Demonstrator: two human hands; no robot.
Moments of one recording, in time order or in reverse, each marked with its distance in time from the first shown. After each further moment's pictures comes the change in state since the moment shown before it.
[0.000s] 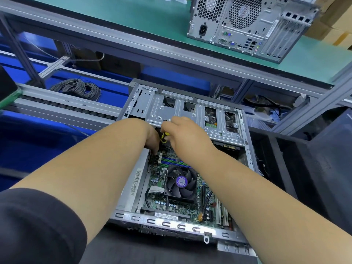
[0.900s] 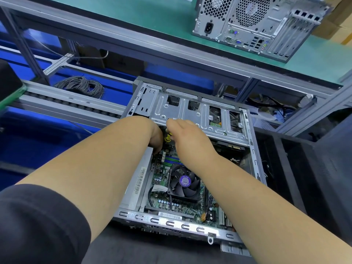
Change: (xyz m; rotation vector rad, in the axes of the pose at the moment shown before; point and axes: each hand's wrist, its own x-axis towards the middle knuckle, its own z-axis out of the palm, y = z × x) left_hand 0.004 -0.001 -0.003 0.150 -0.038 0.005; right_hand -0.005 -0.004 0.014 0.053 0.070 0.015
